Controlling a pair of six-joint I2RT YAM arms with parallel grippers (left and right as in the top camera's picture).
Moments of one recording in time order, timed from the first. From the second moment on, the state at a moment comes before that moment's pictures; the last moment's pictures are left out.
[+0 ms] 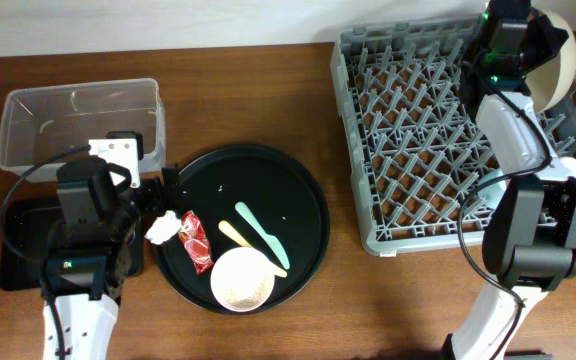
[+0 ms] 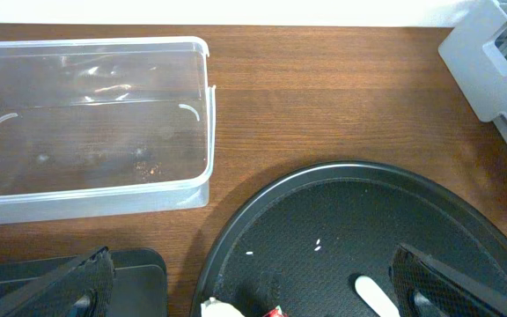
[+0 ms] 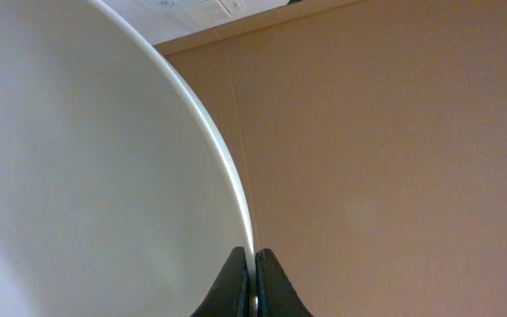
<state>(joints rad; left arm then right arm) 0.05 1.06 0.89 -0.45 0.10 0.01 -0.12 2.05 1.66 0.15 1.02 -1.08</state>
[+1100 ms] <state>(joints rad) 0.05 1.06 0.89 -0.45 0.10 0.01 0.06 2.03 1.66 0.28 1.13 -1.10</state>
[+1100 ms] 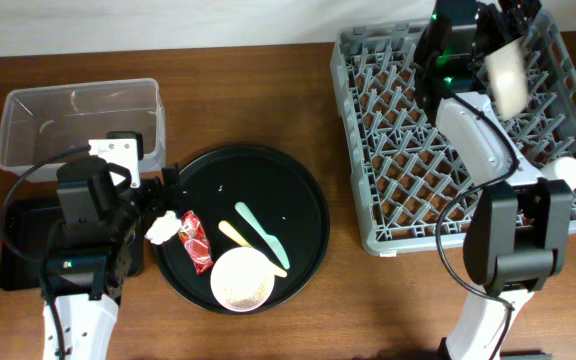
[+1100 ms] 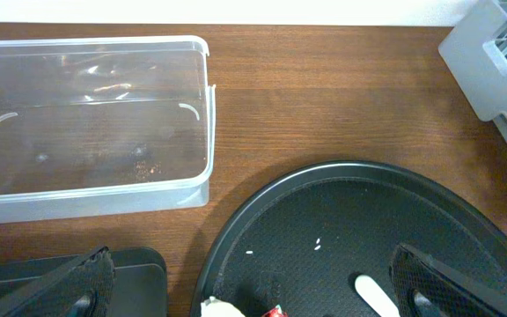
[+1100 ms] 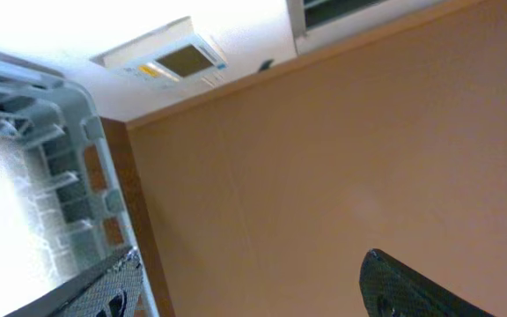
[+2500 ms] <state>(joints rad) 0.05 1.06 0.89 -0.45 0.10 0.01 0.89 1.52 1.80 0.32 1.48 -0.81</state>
